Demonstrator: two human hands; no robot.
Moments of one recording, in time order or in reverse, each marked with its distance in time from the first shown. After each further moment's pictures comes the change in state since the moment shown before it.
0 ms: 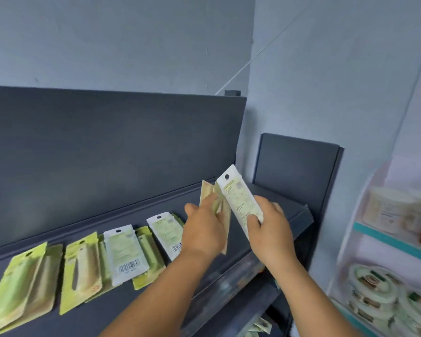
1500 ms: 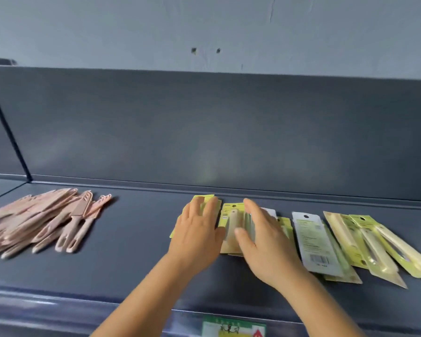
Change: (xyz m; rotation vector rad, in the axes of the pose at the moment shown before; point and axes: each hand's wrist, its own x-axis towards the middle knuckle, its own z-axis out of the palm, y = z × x) left_hand -0.087 -0.150 -0.128 0.564 0.360 -0.360; right_hand -0.057 -0.134 0.123 0.233 -0.770 -0.628
